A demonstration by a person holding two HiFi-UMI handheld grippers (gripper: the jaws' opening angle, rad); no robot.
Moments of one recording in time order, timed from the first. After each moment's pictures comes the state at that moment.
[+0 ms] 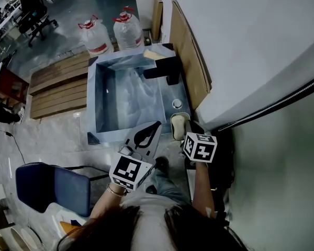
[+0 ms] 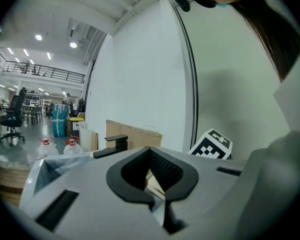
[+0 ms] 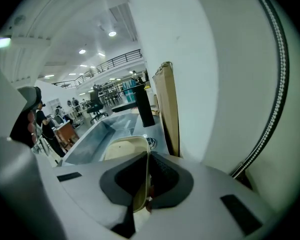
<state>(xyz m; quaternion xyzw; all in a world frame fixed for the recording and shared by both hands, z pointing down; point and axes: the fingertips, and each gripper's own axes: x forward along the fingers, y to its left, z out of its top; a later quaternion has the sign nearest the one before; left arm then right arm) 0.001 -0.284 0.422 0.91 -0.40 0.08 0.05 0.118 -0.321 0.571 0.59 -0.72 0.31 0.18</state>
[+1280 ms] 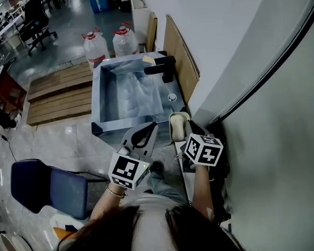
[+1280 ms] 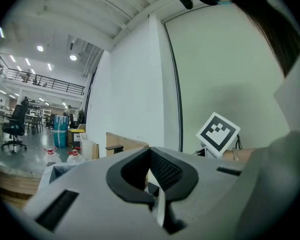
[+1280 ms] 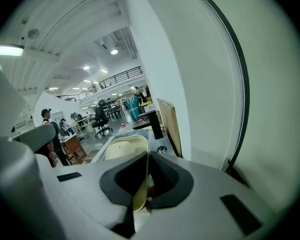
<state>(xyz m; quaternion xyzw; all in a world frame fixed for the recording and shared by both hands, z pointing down) -0.026 -0.169 0.373 0.91 -0.40 0.04 0.01 0.103 -0.208 0.465 0.61 -0.74 0.27 0.10</state>
